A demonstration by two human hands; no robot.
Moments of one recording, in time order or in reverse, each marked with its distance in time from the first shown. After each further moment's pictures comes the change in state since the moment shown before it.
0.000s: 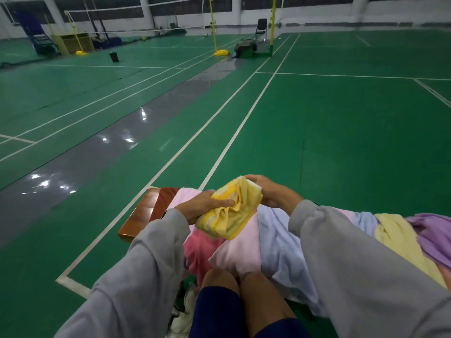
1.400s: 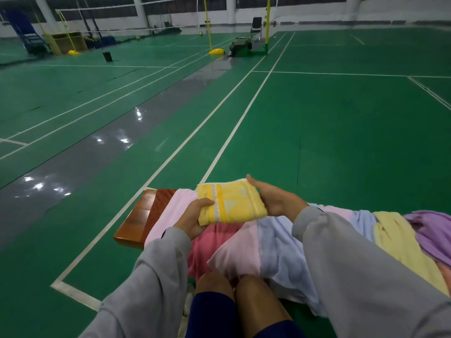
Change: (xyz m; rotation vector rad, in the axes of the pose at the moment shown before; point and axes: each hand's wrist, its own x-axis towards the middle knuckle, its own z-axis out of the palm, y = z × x) left_hand 0.018 -0.038 0.004 -0.664 0.256 -0.104; right_hand 0.008 0.025 -0.021 0.229 0.038 0.304
